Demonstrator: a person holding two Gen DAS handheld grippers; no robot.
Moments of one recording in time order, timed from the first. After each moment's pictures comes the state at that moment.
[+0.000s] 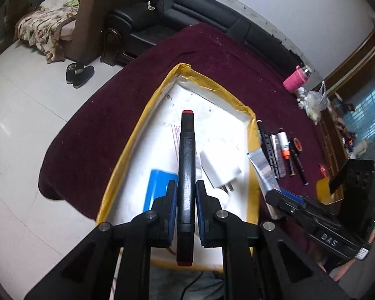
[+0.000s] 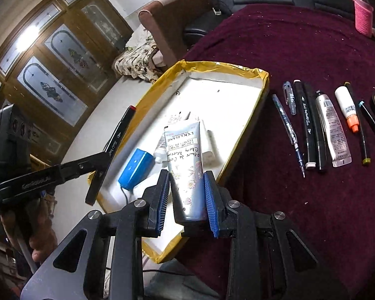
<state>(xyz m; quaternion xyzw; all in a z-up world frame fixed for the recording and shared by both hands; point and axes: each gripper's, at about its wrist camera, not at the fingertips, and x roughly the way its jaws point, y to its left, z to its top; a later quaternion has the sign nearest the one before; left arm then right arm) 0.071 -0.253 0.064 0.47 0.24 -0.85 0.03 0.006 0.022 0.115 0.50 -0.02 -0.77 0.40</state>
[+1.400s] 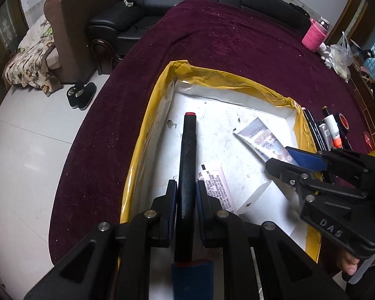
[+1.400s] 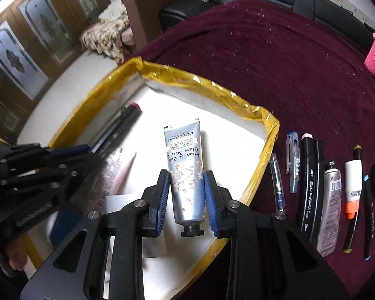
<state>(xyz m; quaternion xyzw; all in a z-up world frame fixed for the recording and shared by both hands) -0.026 -0.256 0.024 0.54 0.09 -0.83 0.03 -0.084 -0.065 0.079 0.52 0.12 -0.79 0.32</state>
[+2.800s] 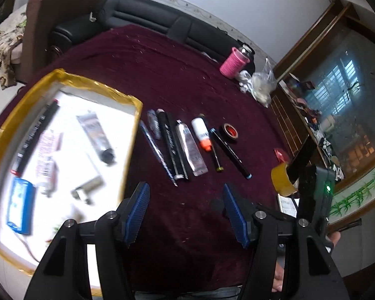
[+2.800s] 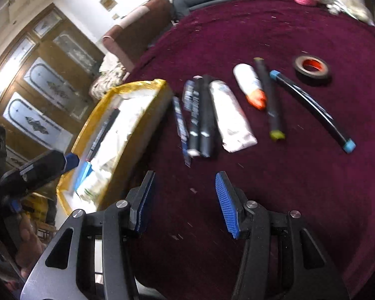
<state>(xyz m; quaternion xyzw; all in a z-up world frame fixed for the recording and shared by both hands) 0.036 -0.095 0.081 0.43 0.23 -0.87 -0.10 -0.037 0.158 0.080 0.50 -0.09 -0.80 0.33</state>
